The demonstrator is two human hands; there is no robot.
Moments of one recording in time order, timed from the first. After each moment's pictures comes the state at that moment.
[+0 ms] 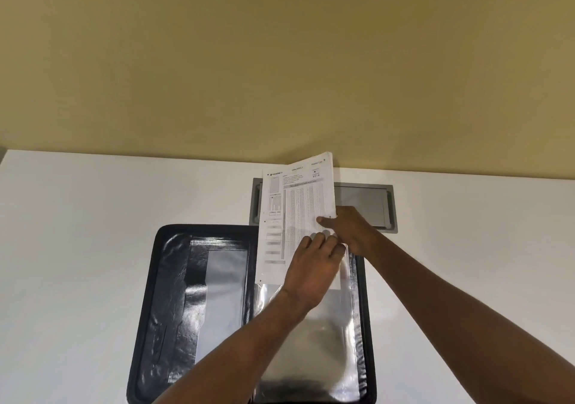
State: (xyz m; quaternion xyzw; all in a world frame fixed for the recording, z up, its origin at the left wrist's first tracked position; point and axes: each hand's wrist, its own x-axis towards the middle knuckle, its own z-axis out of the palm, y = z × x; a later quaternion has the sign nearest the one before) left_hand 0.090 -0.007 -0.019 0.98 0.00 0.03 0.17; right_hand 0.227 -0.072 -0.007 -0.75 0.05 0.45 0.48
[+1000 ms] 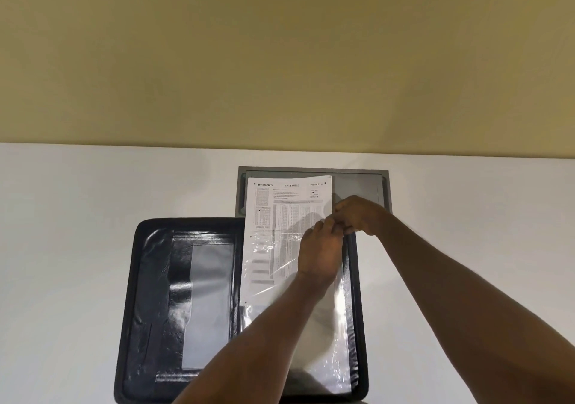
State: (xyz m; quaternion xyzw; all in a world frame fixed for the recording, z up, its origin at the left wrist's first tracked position) left_hand 0.137 -0.042 -0.047 0.96 0.13 -0.04 0.25; right_hand 0.278 -0.098 -0.039 -0.80 0.04 0.53 0.27
